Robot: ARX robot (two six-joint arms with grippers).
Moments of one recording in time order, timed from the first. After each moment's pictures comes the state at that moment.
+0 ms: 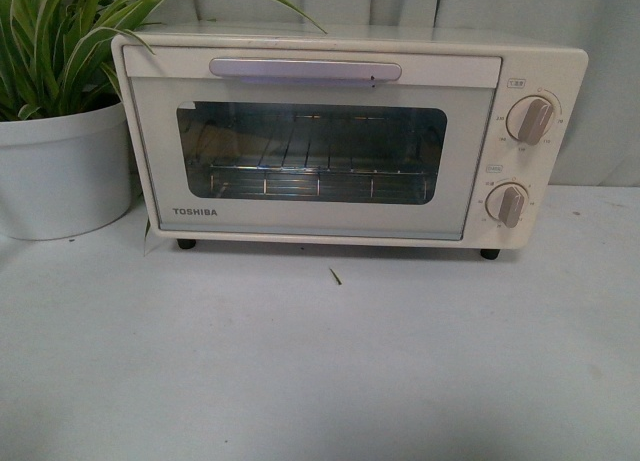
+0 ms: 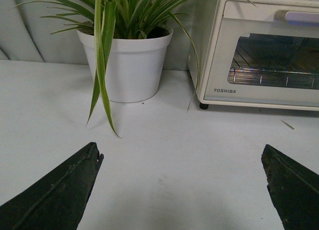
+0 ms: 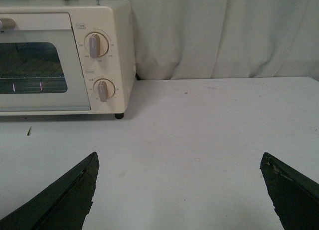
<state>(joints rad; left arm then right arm) 0.00 0.00 0.01 0.00 0.00 -0.01 0.00 0.00 0.01 0.00 0.00 0.00</state>
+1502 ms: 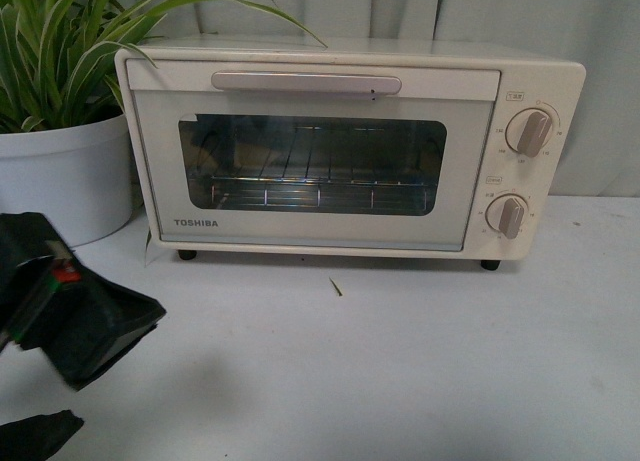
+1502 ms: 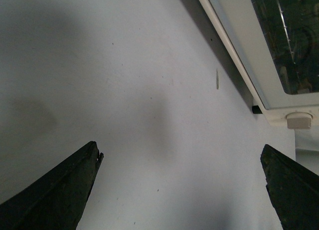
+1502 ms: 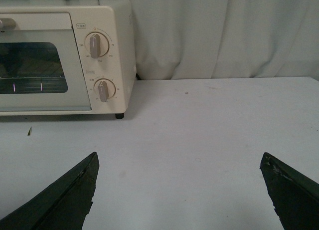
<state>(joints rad) -0.42 1.28 0.36 0.47 -0.07 -1.05 0.00 0.00 0.01 0.00 0.00 0.00</state>
